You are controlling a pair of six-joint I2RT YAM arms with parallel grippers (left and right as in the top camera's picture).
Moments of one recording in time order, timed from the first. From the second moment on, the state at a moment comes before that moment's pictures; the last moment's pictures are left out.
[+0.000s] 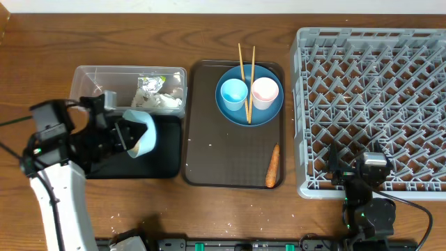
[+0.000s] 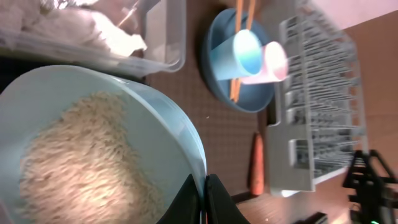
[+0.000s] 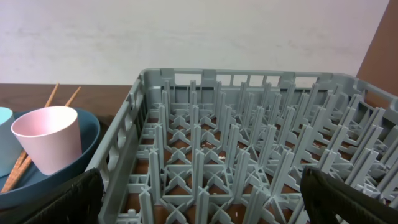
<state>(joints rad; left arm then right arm) 0.45 1.19 1.02 -1.03 0.87 0.11 0.09 0.01 0.01 -0.06 0.15 -0.01</state>
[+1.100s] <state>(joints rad) 0.89 1.36 0.71 -0.93 1.46 0.33 0.09 0.01 0.01 -0.06 0.15 -0.01</state>
